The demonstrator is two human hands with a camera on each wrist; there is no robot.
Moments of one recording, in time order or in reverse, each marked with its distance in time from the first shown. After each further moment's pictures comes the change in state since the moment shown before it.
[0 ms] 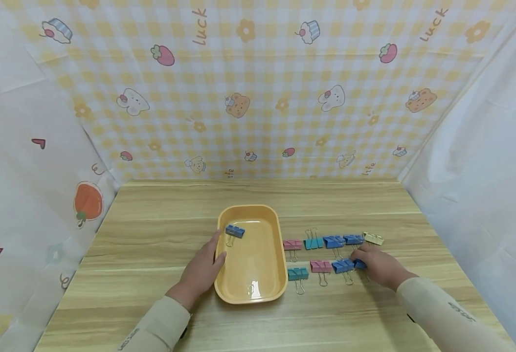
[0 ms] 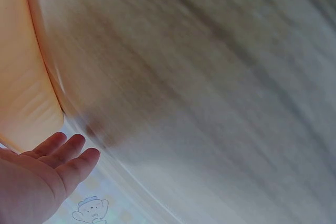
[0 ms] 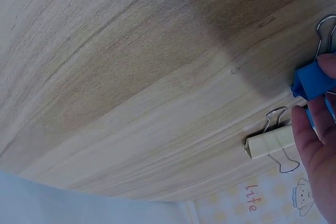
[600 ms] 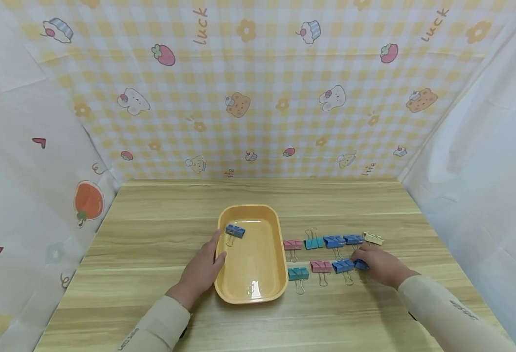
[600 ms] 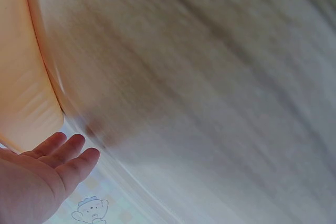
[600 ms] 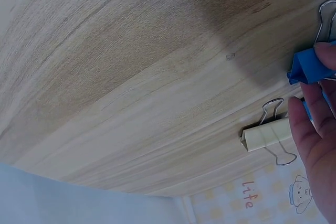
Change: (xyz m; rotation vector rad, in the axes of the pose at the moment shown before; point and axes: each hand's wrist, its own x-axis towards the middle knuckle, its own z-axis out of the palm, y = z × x) left_hand 0.000 0.000 0.000 -0.005 0.009 0.003; right_hand 0.000 0.004 -0.004 -0.017 0.008 -0.068
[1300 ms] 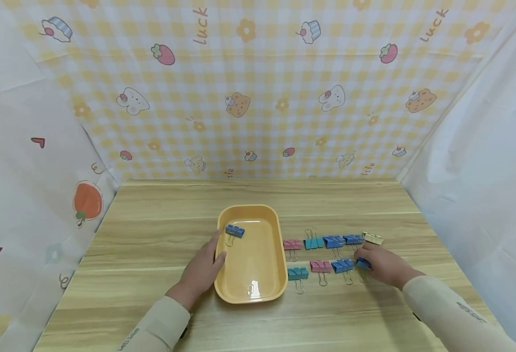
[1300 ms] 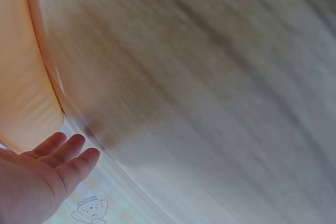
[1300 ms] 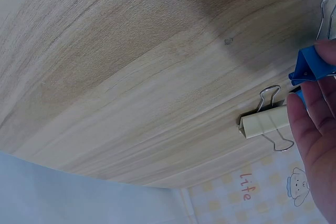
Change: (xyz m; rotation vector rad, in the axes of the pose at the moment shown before) left_hand 0.001 -0.003 0.002 0.004 0.002 0.003; right_hand -0.005 0.001 -0.007 0.010 0.021 -0.027
